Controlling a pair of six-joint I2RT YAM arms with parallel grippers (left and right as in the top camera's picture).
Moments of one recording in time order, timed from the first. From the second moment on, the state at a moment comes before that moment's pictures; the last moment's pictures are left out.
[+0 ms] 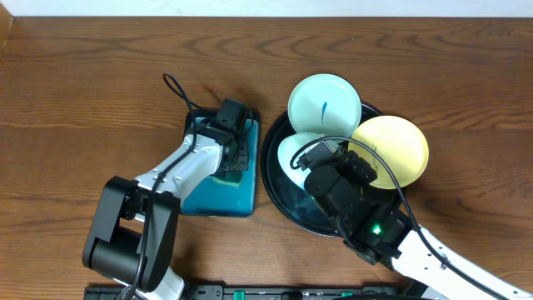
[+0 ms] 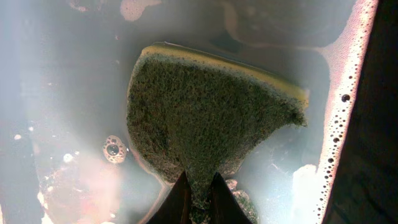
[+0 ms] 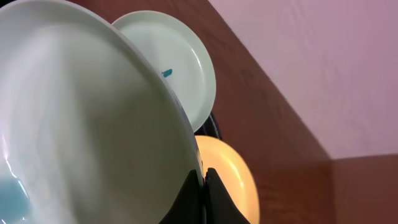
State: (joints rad) left arm -0.36 1.76 1.00 -0.61 -0.05 -0.38; right arm 0.89 1.17 0.74 -0.34 0.78 -0.26
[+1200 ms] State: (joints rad) left arm -0.36 1.76 1.00 -0.61 -0.05 -0.38; right arm 0.49 1.17 0.75 -0.31 0.44 0.12
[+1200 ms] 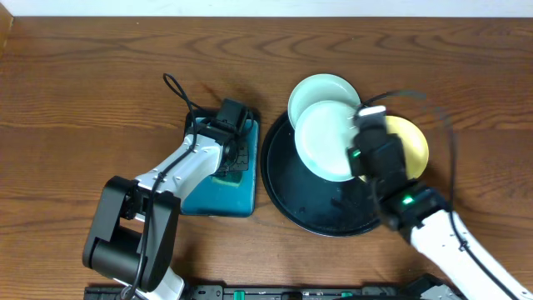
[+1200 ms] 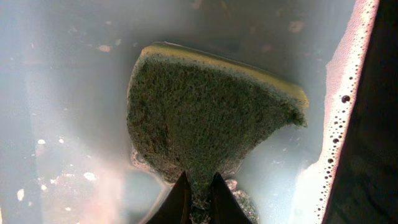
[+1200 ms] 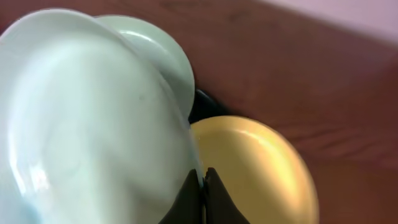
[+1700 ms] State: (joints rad) left arm -0.36 1.76 1.00 -0.61 -0.05 -0.38; right arm -0.20 1.17 0.75 -0.35 0.00 0.56
